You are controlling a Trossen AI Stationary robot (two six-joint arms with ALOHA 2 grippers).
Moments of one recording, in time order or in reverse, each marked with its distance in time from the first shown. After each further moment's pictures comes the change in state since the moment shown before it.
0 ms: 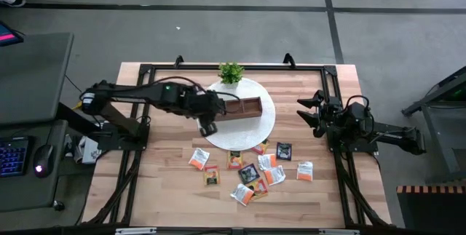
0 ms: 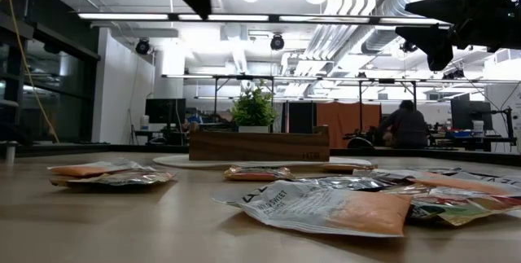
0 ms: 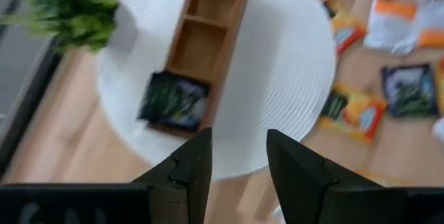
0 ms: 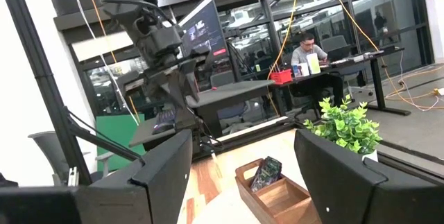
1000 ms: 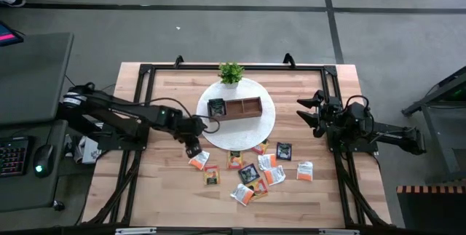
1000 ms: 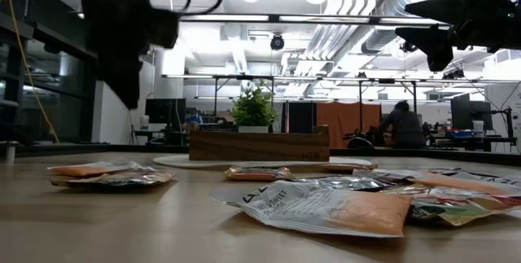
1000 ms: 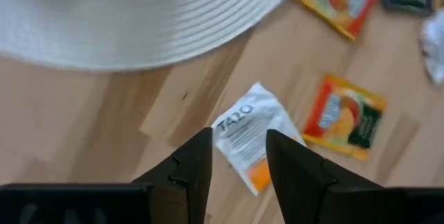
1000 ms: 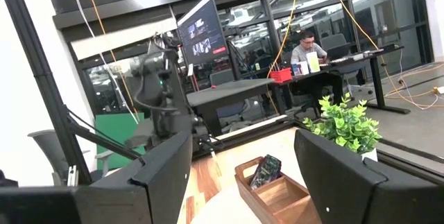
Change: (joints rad) left arm -0.067 -0.222 -0.764 0.528 0.343 -0.333; right arm 0.000 0.000 0.000 -0.006 0.000 0.000
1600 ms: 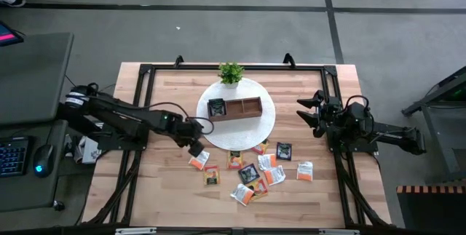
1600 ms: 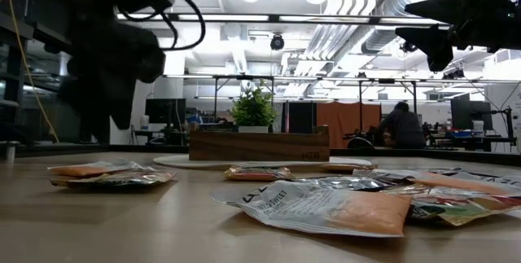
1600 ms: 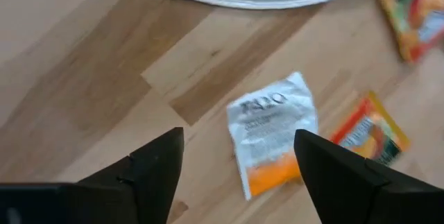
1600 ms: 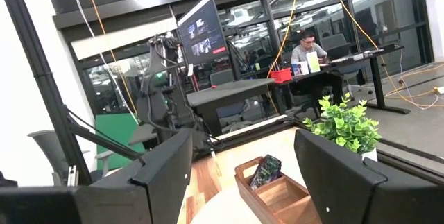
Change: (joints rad) left arm -0.018 0.040 -0.116 0.095 0.028 -0.360; right arm 0.000 0.000 0.000 0.000 0.000 0.000
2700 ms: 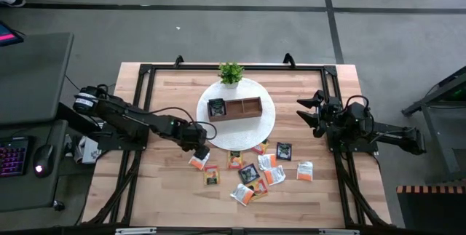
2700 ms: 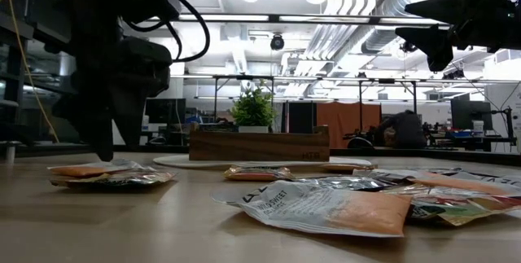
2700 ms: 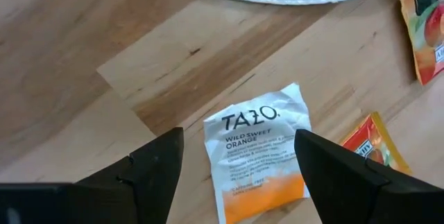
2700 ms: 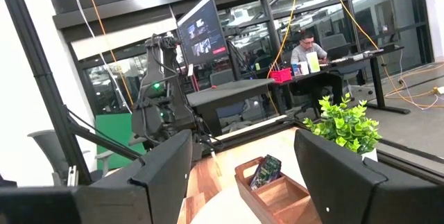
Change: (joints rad) left arm -0.033 0.111 0.001 0.118 -0.007 -0.124; right arm 0.000 0.000 0.000 0.000 0.000 0.000
